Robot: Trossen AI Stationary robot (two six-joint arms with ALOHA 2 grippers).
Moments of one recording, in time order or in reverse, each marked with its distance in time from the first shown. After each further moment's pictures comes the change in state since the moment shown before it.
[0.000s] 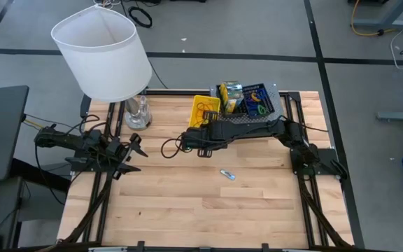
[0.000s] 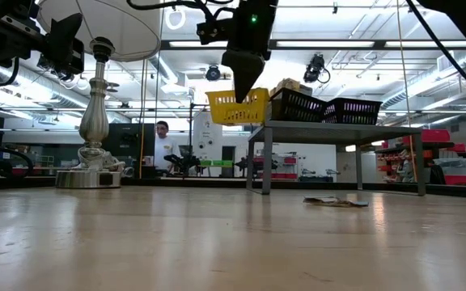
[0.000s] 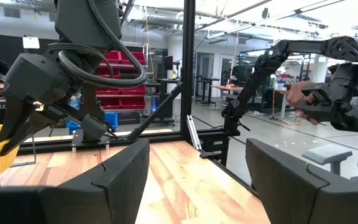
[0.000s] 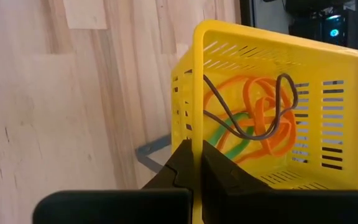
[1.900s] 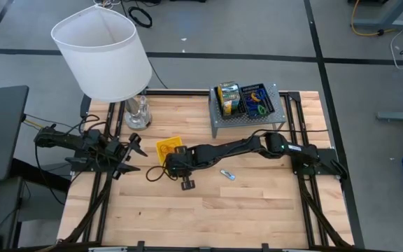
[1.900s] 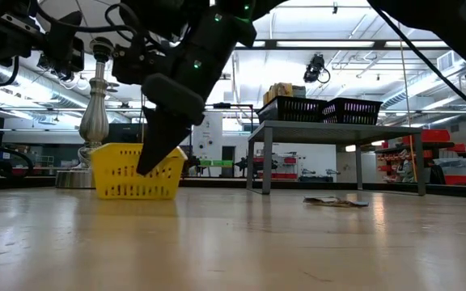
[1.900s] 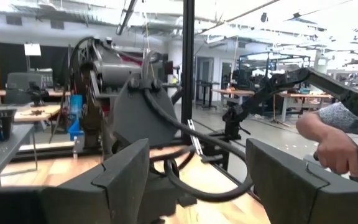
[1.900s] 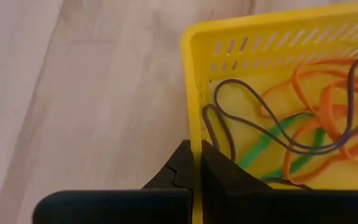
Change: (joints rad) left arm 0.000 0.000 0.000 0.018 0.000 0.010; right arm 0.085 0.263 -0.021 0.553 -0.593 -0.212
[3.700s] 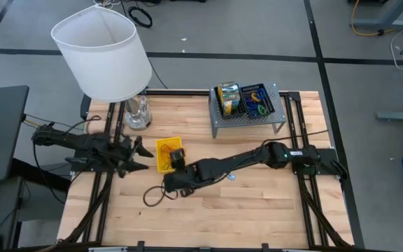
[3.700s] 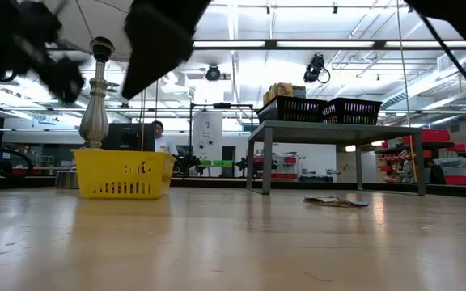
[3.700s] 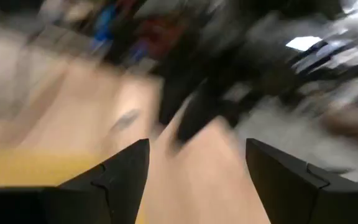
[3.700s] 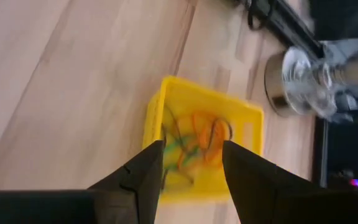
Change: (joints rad) left arm 0.002 0.060 0.029 -0.204 -0.126 -0.331; right arm 0.144 0.004 0.273 -0.180 0.462 -0.160
